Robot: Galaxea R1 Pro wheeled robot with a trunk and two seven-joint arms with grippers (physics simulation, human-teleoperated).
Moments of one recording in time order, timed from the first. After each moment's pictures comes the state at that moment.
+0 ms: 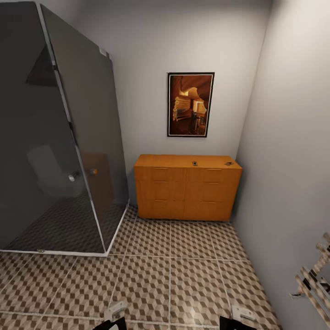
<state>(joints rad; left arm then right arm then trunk) -0.55 -0.11 -0.76 0.00 1.17 0.00 0.25 -0.55 -0.01 -0.05 0.03 -0.20 -0.04 -0.07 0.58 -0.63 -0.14</state>
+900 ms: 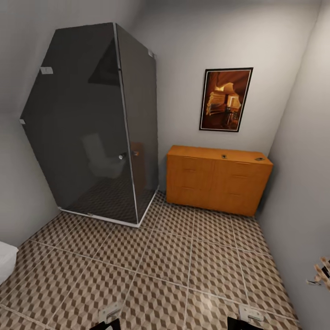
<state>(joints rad) -0.54 -0.08 -0.76 0.00 1.18 0.00 0.25 -0.55 -0.05 -0.05 0.03 -0.19 -0.04 -0.09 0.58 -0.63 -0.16</state>
